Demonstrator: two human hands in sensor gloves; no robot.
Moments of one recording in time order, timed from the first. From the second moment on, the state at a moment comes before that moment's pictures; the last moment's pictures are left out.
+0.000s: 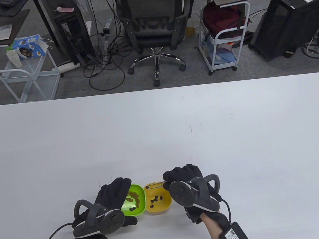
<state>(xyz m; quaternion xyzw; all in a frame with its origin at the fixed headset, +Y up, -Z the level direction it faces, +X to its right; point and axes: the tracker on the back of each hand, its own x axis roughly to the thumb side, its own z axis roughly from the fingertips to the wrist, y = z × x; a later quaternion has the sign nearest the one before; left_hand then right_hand) -0.214 -0.704 -0.244 0.02 -0.32 -0.03 0.95 0.041 -0.663 -0.266 0.16 -0.13 0.97 0.12</state>
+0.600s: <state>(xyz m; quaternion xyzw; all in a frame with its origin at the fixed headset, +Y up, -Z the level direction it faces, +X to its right) -0.214 -0.705 -0.244 0.02 -0.32 -0.04 0.95 0.042 -0.660 -0.264 0.17 -0.14 0.97 0.13</state>
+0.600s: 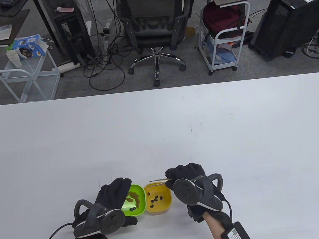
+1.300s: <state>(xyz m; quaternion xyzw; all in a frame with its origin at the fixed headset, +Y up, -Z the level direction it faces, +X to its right) -0.214 -0.704 -0.244 0.02 -0.32 -0.04 0.95 -0.014 -0.678 -0.247 0.27 -0.13 0.95 0.06</state>
